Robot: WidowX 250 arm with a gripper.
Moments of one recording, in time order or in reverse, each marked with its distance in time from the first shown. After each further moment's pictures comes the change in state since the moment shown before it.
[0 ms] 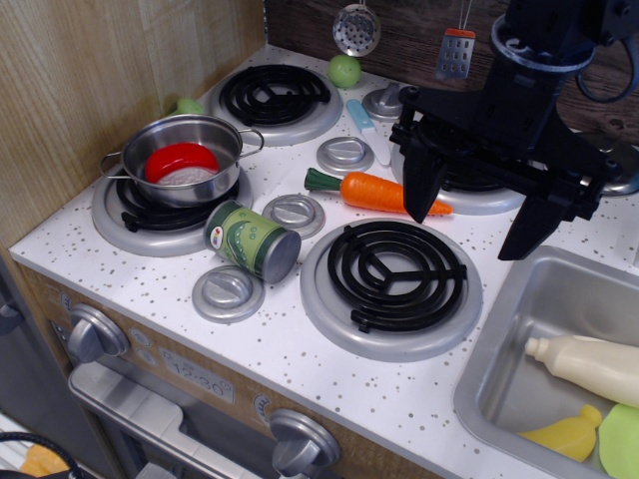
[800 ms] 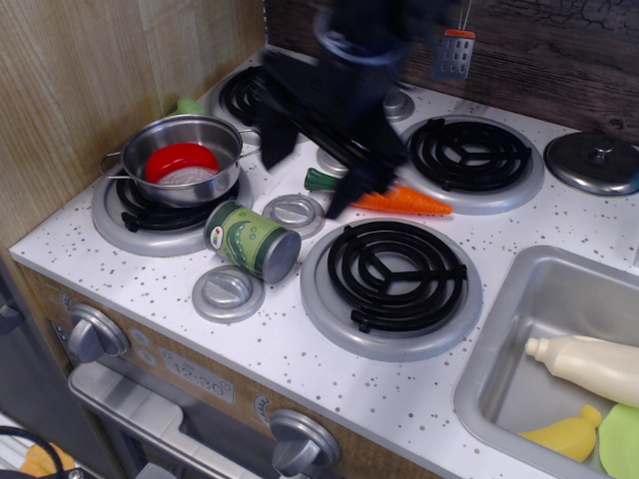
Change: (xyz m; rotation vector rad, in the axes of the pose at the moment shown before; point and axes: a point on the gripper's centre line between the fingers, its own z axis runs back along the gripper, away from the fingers) arm 0.013 0.112 -0.026 0.171 -0.017 -0.262
